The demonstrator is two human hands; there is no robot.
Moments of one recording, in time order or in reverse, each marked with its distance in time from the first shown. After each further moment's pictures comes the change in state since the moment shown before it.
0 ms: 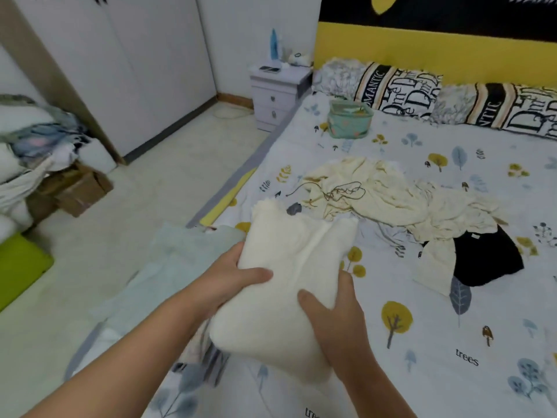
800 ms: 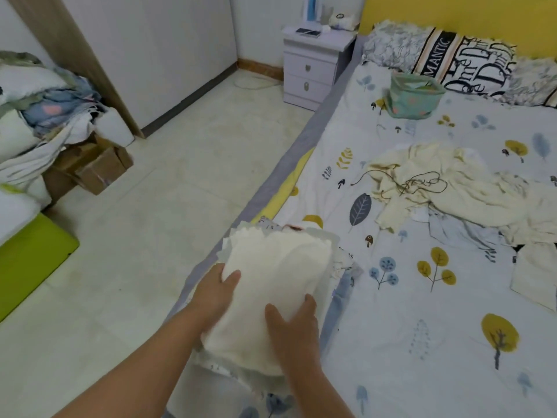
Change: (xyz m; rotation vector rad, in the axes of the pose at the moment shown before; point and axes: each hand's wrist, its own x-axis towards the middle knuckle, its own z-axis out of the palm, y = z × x) left_hand 0.065 -0.111 -0.238 0.383 0.398 -0.134; right_hand 0.023 -0.001 0.293 -0.163 -0.064 0.293
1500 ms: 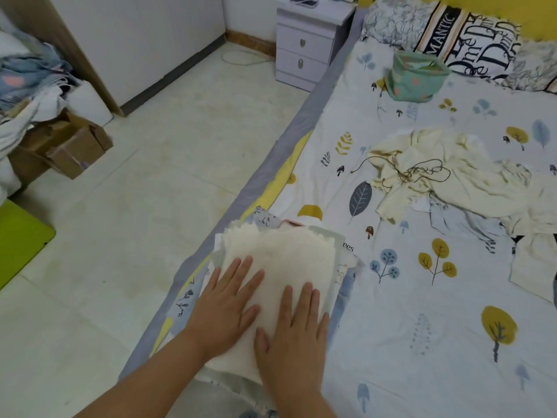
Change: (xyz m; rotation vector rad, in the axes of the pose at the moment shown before) left_hand 0.013 -0.045 0.015 0.901 -0.102 0.763; right_hand 0.004 0.013 0.025 -0.944 0.177 -0.333
